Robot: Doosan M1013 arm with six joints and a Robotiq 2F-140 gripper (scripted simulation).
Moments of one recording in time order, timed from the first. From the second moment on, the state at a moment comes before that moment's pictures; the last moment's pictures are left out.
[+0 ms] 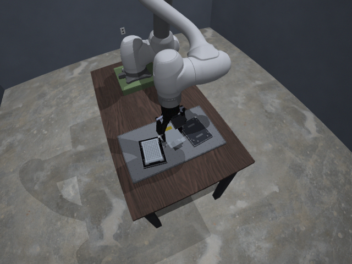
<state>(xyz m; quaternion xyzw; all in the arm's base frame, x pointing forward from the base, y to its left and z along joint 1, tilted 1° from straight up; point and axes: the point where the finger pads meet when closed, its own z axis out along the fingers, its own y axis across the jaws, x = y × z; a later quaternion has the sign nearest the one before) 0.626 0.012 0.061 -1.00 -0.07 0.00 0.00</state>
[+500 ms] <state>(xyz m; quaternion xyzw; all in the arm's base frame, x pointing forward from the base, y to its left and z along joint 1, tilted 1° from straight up) 0.633 -0.105 0.059 -1.00 -0.07 0.00 0.01</state>
